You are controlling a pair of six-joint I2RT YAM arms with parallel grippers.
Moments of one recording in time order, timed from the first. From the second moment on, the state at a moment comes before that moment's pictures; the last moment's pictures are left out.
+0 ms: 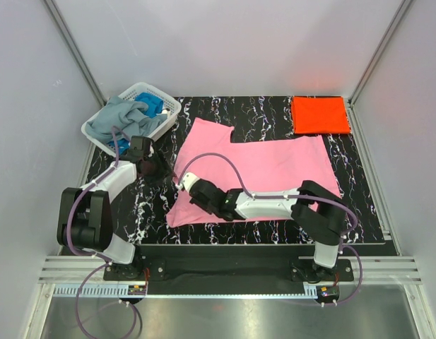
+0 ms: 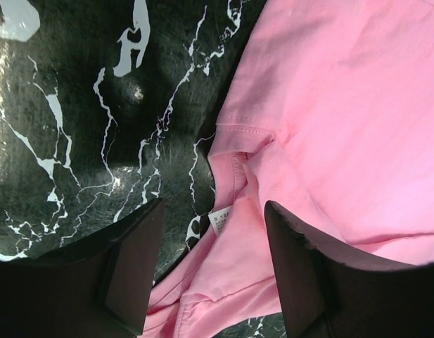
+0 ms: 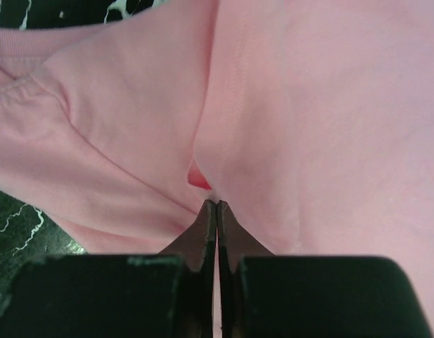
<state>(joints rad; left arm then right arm) -0.11 1.50 0.88 -0.42 0.19 -0.64 1.15 1.86 1.13 -0.09 0.35 -0.04</state>
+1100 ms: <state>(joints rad) -0.28 1.61 1.01 -0.31 0.24 -0.41 0.76 1.82 1.12 -0.05 0.17 0.43</state>
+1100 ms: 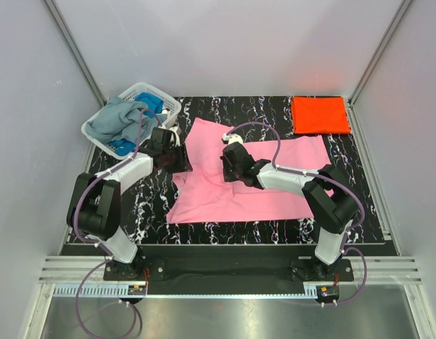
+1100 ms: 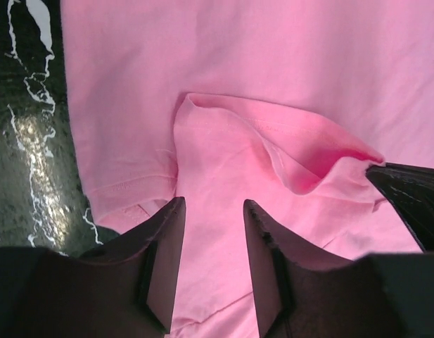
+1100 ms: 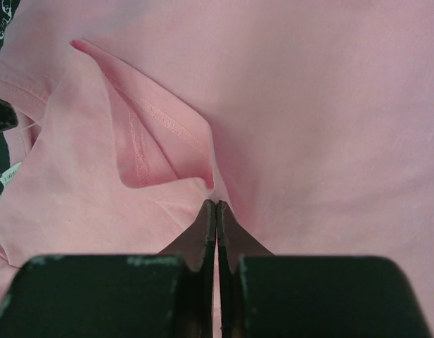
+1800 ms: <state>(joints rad) -0.28 1.84 1.13 -0.26 0.29 -0.15 0.70 1.82 1.09 -0.05 0.15 0.51</state>
